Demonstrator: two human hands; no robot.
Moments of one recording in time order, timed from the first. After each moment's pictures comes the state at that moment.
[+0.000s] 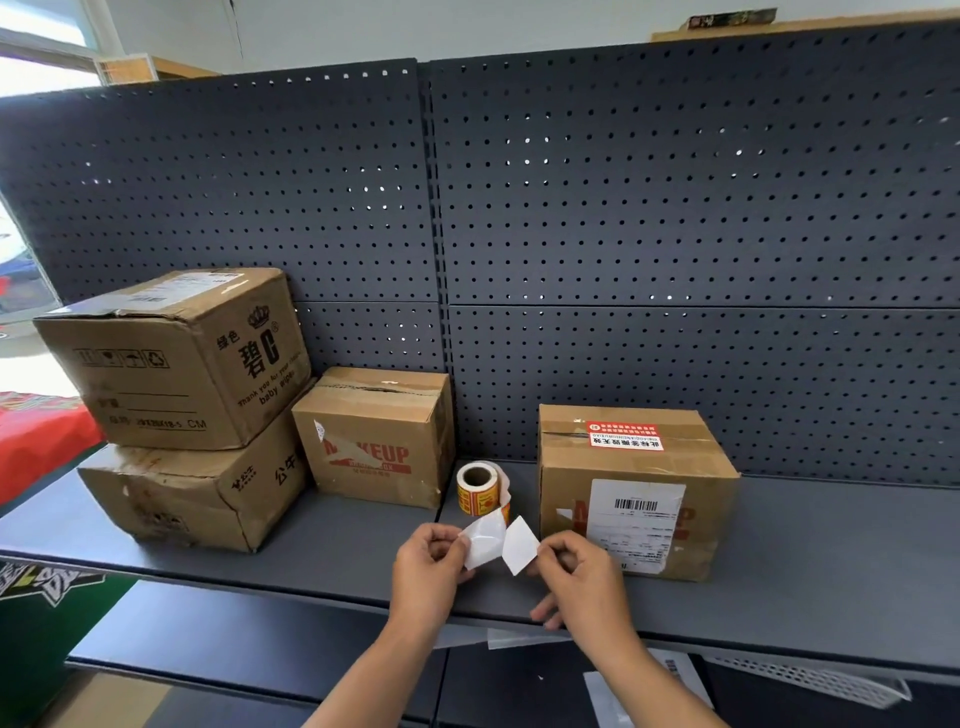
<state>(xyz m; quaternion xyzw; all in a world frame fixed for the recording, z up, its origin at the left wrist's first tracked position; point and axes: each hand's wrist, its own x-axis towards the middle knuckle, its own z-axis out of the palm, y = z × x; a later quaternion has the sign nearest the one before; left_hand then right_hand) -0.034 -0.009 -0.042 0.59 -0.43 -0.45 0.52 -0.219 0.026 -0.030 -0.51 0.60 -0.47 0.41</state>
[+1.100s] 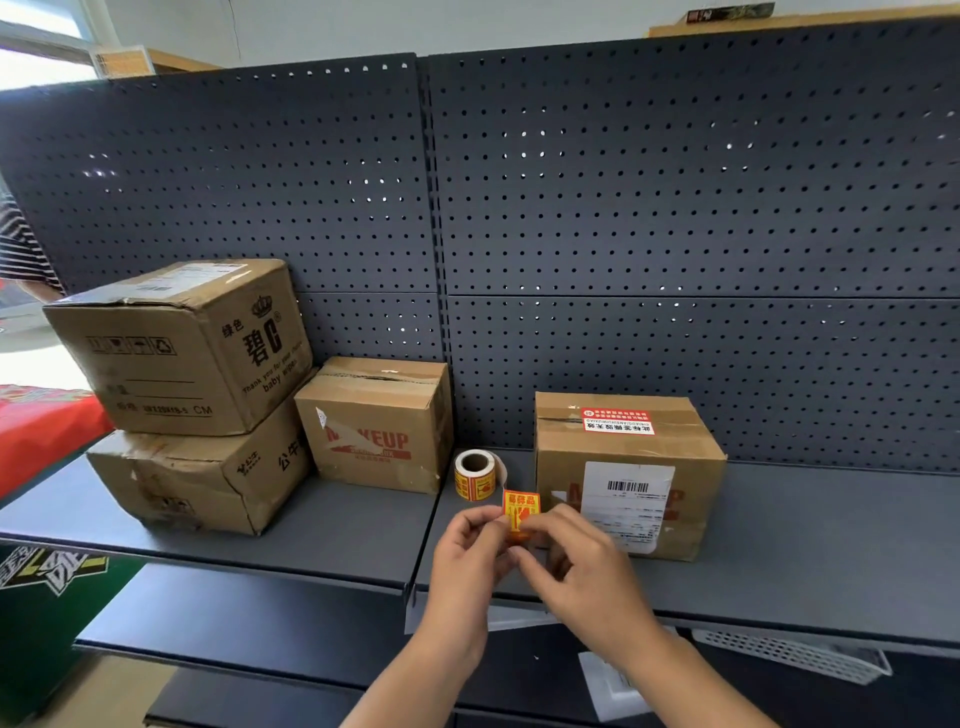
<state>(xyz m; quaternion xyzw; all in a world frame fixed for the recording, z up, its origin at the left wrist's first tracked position) -0.081 0.058 0.015 0.44 -0.33 -0.61 0.57 -0.232 0.062 0.005 -0.76 0.49 -0.41 0.14</state>
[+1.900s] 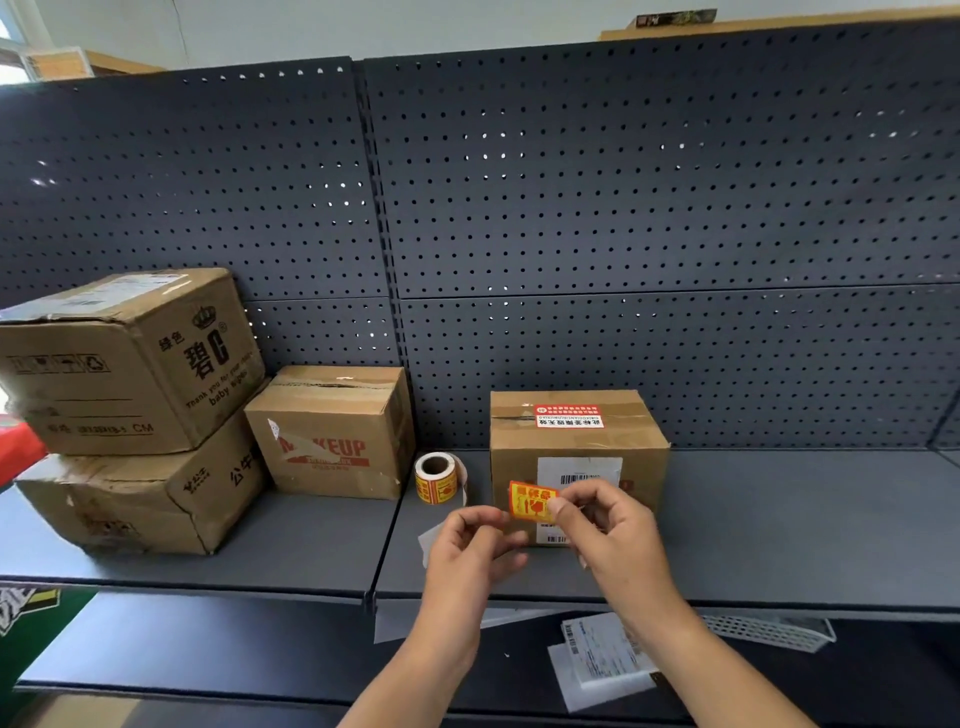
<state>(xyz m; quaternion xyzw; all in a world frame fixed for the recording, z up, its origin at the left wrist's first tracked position) -0.116 0.061 0.018 0.43 -0.37 -0.62 0.54 -0.282 0.077 0.035 -0.54 0.49 -0.59 0.35</state>
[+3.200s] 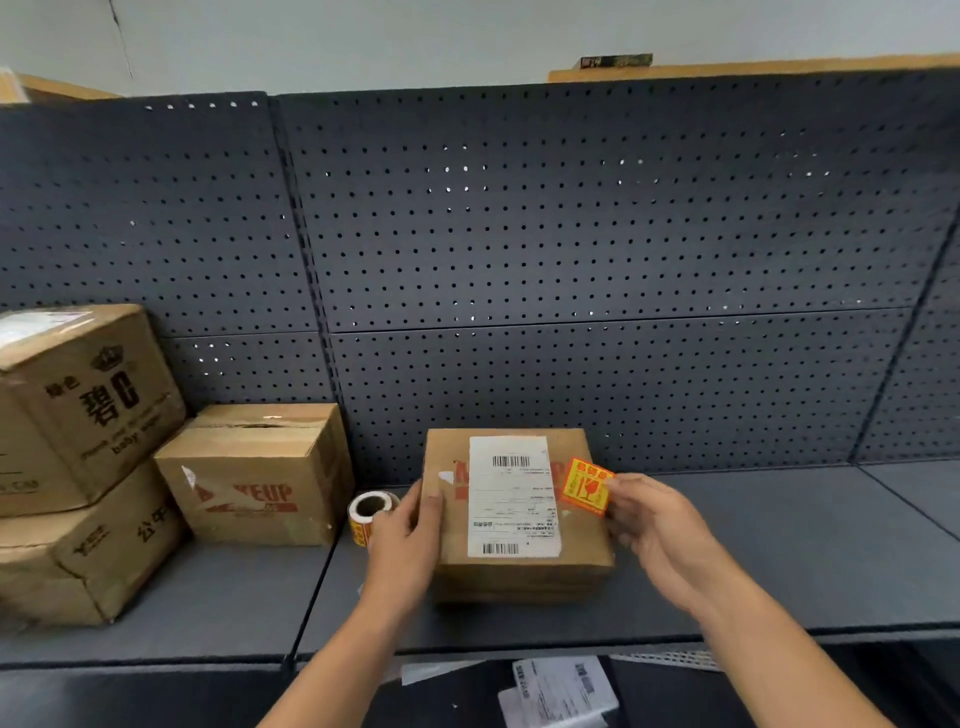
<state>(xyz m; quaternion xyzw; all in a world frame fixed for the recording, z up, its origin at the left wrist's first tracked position) -0.137 -0.021 0.021 0.55 -0.57 -0.42 0.44 -0.408 0.042 0.056 -0.33 0.48 -0.62 0.52</state>
